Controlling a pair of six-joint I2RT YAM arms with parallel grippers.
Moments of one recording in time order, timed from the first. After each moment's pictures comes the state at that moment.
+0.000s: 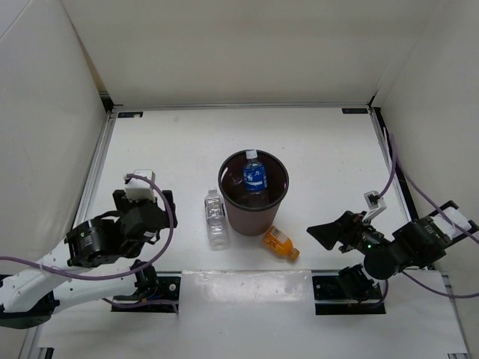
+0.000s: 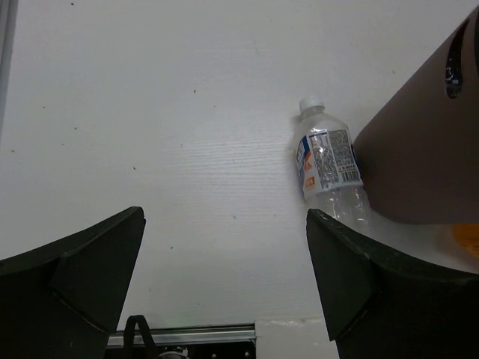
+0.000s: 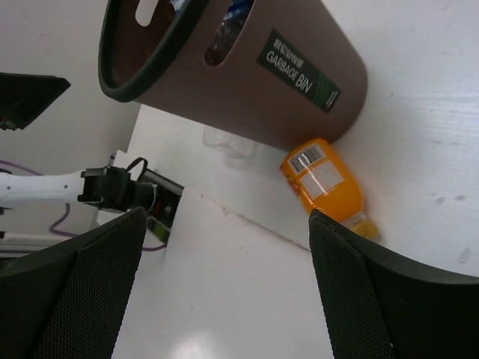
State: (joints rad) left arm -1.15 0.67 1.06 -1.22 -0.93 -0.73; right arm 2.09 0.28 0.85 -1.41 1.18 1.57
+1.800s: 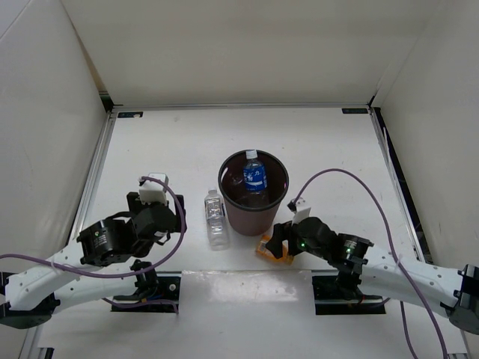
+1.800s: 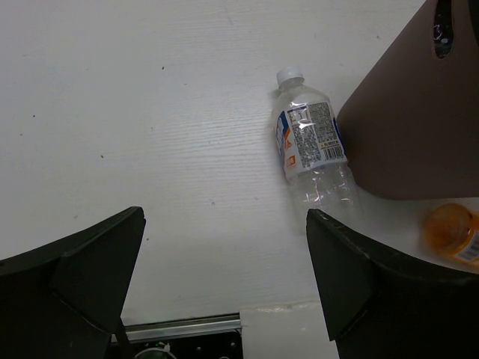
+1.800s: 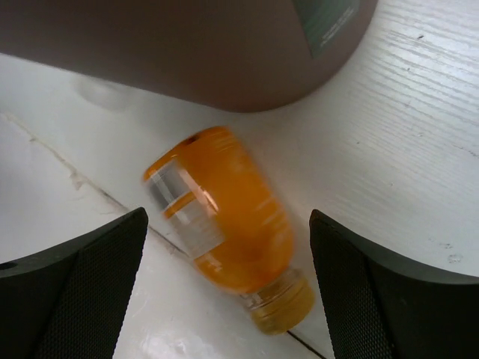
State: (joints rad) left arm -1.14 0.68 0.97 -1.12 -0.82 -0.72; right arm 1.10 0.67 0.34 -0.33 0.17 0.64
